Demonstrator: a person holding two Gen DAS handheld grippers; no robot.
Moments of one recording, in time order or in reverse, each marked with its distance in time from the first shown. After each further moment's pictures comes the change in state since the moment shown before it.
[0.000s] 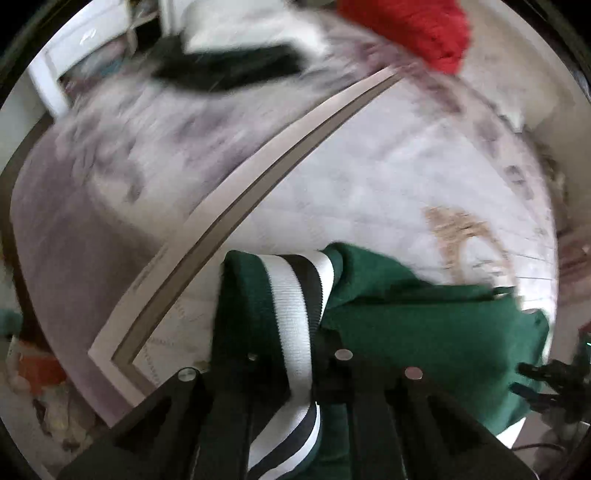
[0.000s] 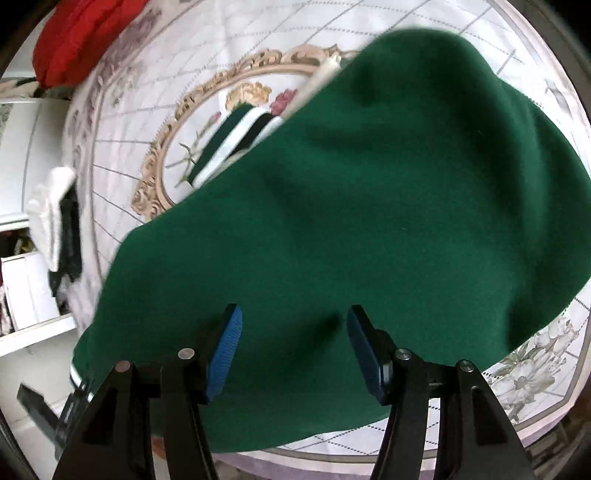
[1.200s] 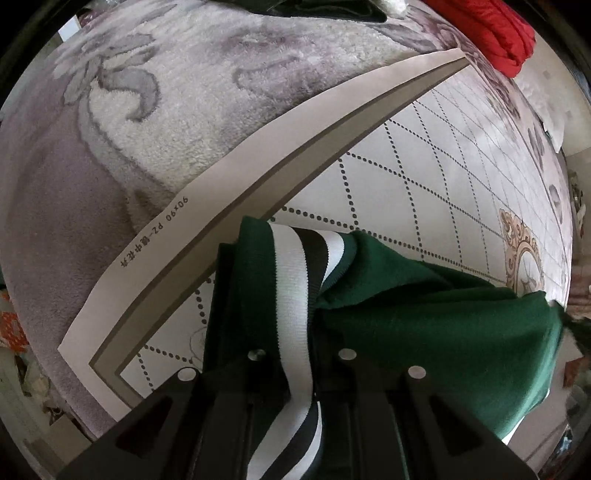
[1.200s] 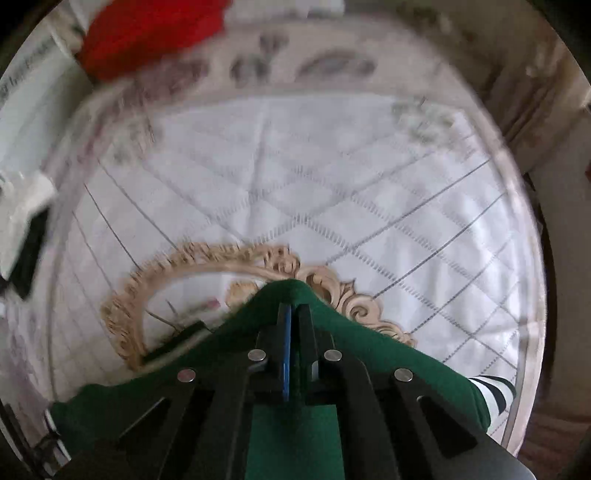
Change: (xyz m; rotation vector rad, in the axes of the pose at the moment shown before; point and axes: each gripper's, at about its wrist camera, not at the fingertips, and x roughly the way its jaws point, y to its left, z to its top) left arm 0.057 0.052 0.002 -0.142 0.142 -0.037; right arm -0.024 0.063 0.142 -0.306 -0.277 -0.287
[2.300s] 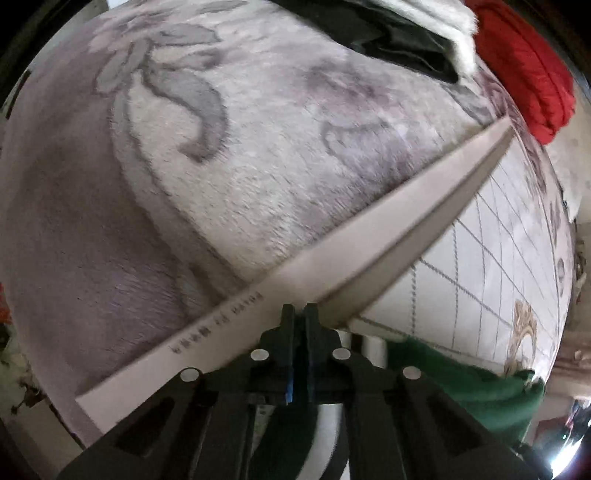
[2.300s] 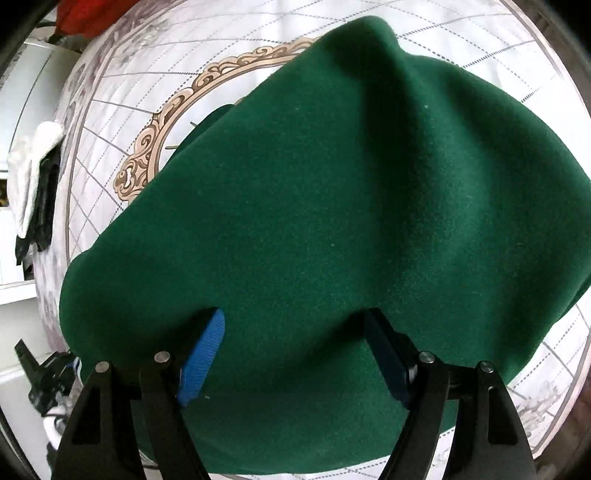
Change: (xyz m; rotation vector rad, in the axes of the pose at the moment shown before) left arm 0.003 0.073 0.062 -0.193 -0.060 -0.020; right arm 0.018 0.025 -0.133 0.104 0.245 0.182
